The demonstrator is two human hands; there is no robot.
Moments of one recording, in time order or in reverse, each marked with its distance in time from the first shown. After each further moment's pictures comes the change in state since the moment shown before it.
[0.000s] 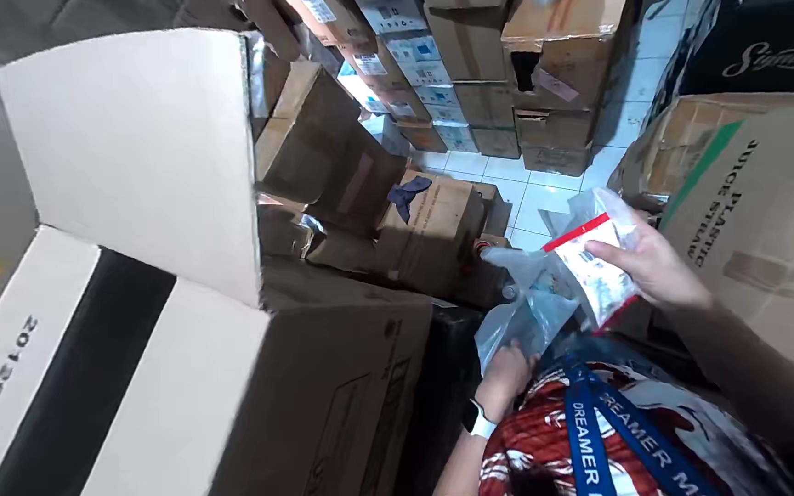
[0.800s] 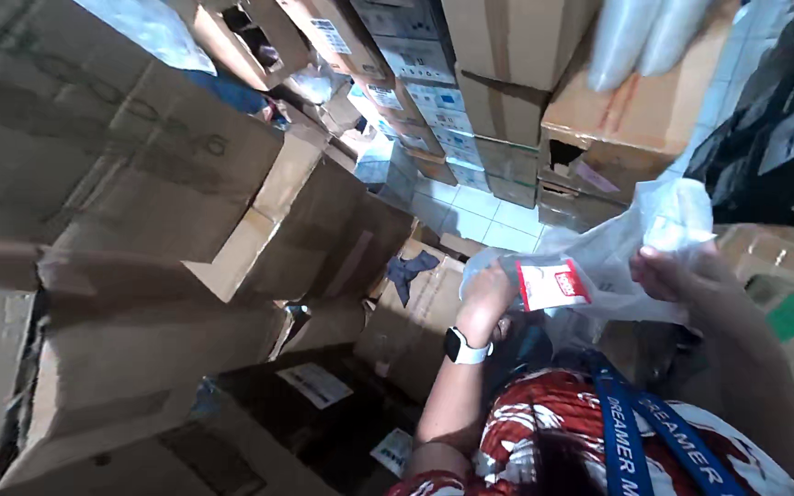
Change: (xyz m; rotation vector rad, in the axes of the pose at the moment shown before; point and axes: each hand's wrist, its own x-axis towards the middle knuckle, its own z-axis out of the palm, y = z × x) left_hand 0.127 0.092 -0.423 -0.074 0.379 0.018; right_hand 0.325 -0.074 -0.040 -0.152 -0.139 -0.104
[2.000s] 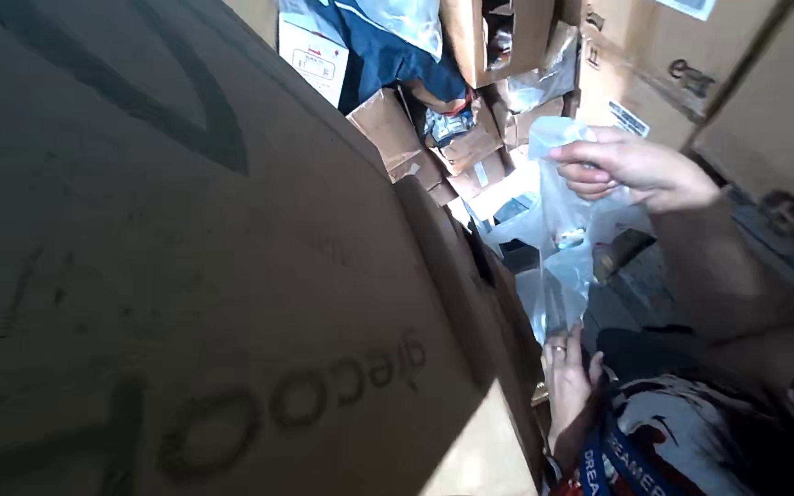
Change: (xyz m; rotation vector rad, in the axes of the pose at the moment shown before) left_hand 0.347 -0.230 -0.260 -0.705 1.016 -0.204; right_hand 0.775 -0.049 0.488 0.039 -1.149 0.197
